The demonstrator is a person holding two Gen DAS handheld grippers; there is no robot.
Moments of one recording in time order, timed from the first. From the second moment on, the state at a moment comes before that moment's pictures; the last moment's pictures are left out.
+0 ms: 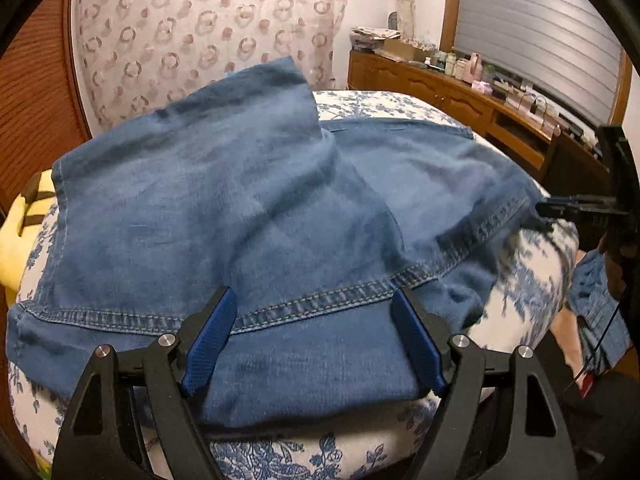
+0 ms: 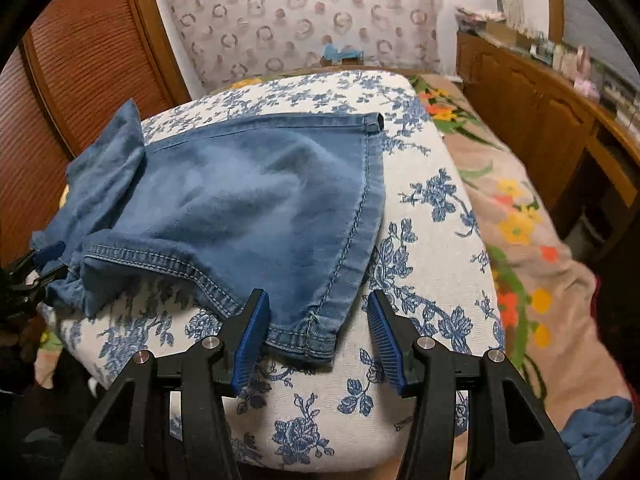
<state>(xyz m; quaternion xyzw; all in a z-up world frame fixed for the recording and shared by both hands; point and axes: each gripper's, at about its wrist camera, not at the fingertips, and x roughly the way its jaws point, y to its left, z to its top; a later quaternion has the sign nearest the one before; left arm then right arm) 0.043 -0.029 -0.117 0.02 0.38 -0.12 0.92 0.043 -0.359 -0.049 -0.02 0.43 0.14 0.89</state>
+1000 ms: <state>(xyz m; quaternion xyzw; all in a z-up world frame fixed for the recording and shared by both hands) 0.026 0.053 -0.081 -0.03 0.33 -0.06 0.94 0.026 -0.332 0.095 -0.04 0.26 0.24 0.93</state>
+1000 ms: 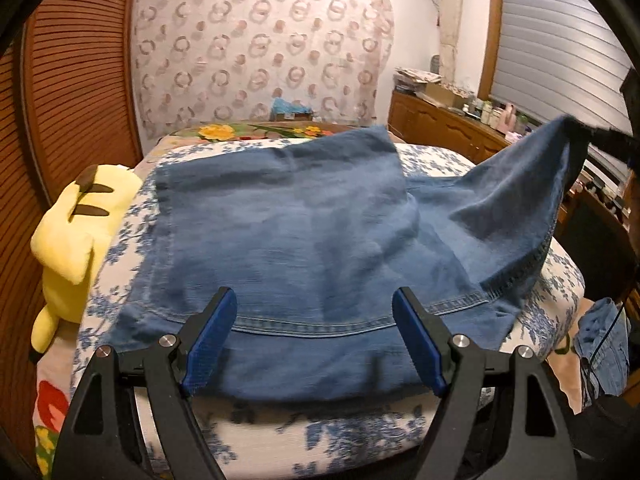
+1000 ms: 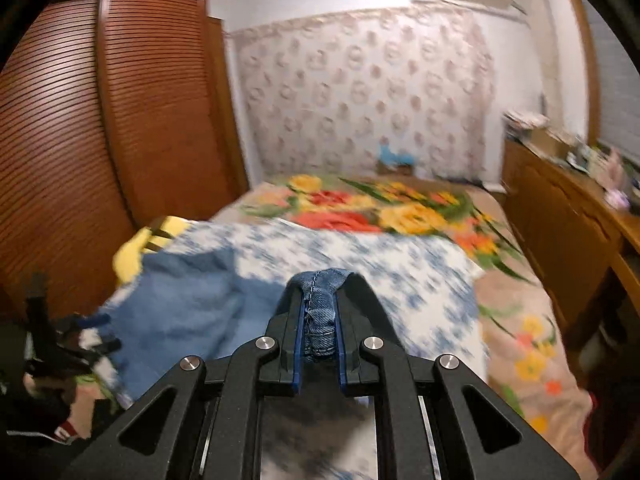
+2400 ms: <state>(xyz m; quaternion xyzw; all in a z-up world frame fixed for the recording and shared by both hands) 0.033 0.066 -0.089 -0.04 0.33 -0.06 0.94 0.220 -0.115 -0.019 -0.18 0.41 0.24 0.86</state>
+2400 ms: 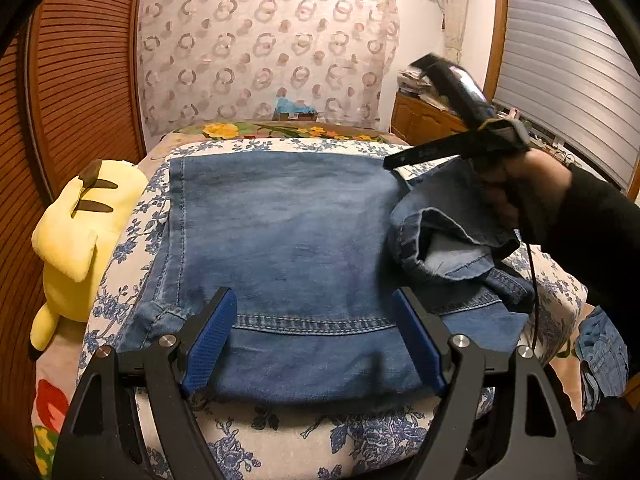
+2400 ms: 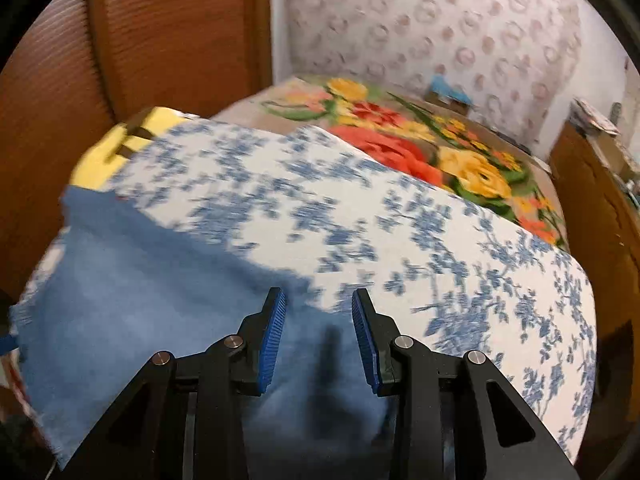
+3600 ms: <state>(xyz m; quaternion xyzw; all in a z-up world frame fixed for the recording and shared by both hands) 0.083 0.013 -0.084 -0.02 0.34 -0.14 0.93 0.137 -0.221 -0.037 -0.05 0.46 0.30 0.84</state>
